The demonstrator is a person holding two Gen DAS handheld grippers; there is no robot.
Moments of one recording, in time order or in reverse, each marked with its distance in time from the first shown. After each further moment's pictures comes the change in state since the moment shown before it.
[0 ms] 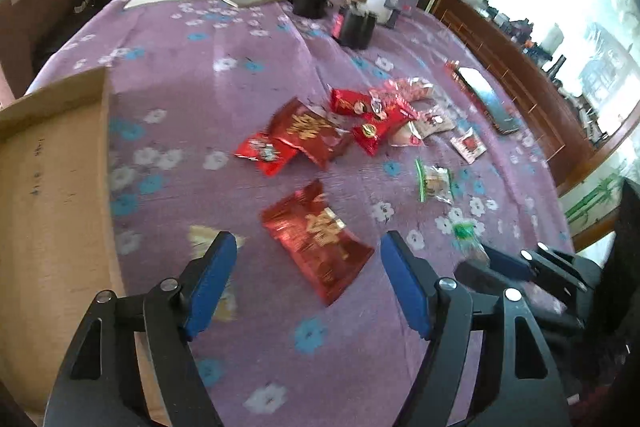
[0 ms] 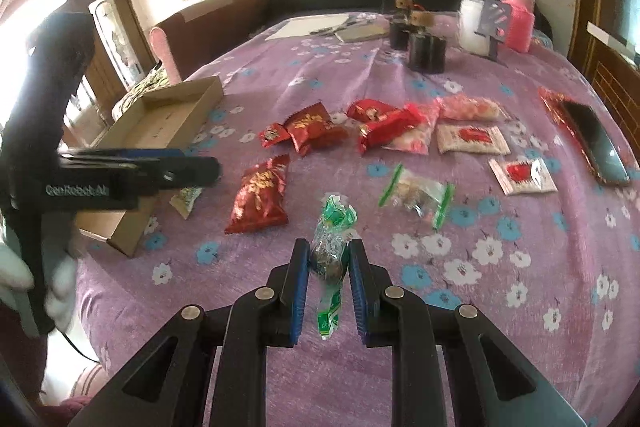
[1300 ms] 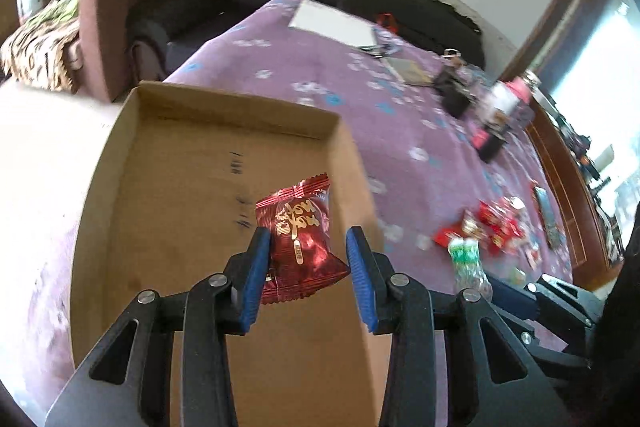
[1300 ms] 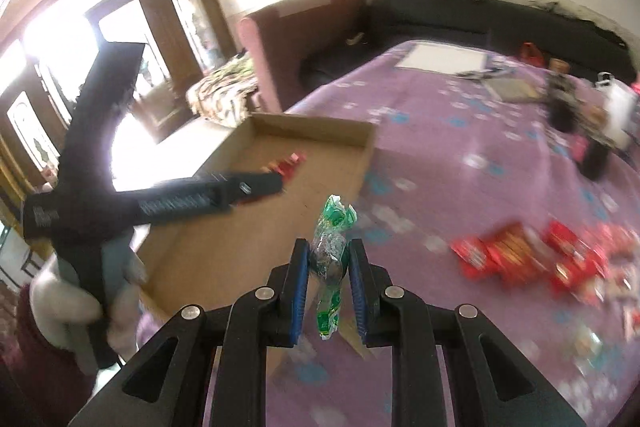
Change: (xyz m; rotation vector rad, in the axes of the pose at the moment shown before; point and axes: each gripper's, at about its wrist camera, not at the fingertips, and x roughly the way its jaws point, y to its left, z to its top) left arm -0.070 0.192 0.010 -0.340 -0.141 0.107; right arm 0.070 0.177 0.107 -0.200 -0.004 0.257
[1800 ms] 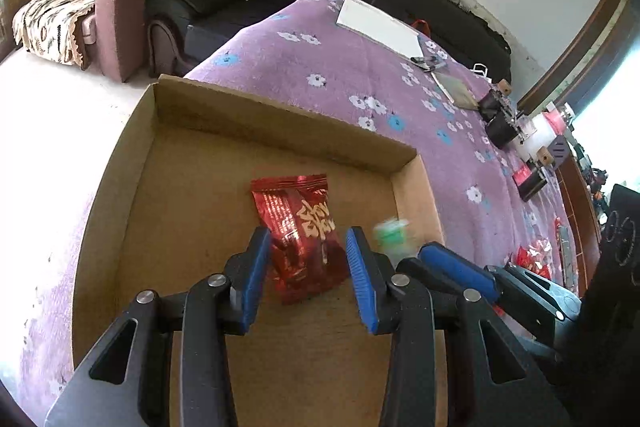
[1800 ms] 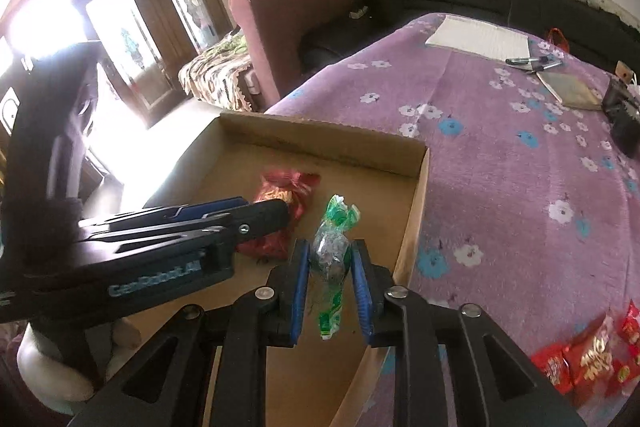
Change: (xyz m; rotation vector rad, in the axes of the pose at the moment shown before) left arm 0.045 0.040 0.031 -0.091 0.017 0.011; right arm 0.110 -0.009 0.048 0.032 0.075 -0.016
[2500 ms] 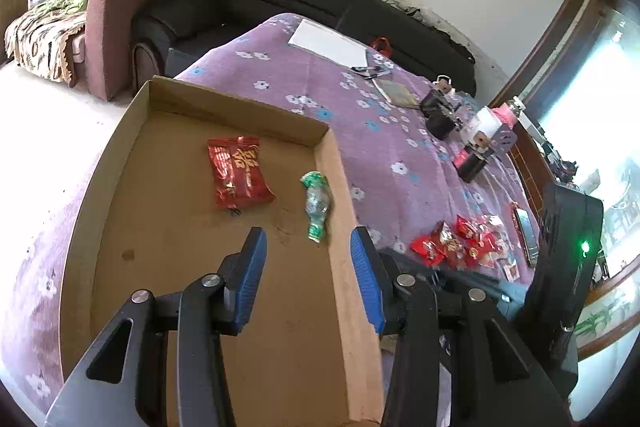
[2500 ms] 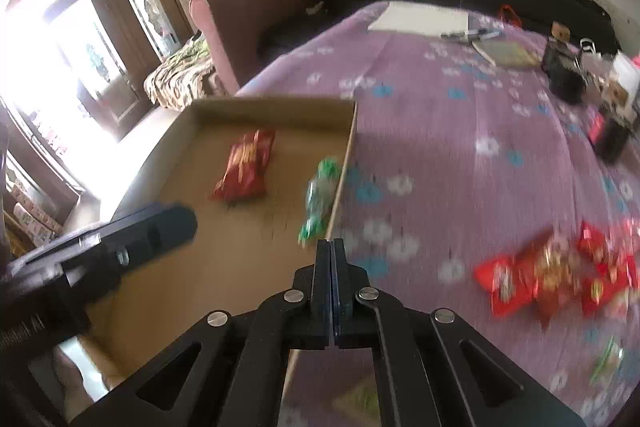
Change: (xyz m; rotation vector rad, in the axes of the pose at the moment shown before) left arm -0.072 -0.043 -0.057 0.038 -0.100 -0.073; right arm -0.055 -0.011 -0.050 0.105 0.033 -0.094
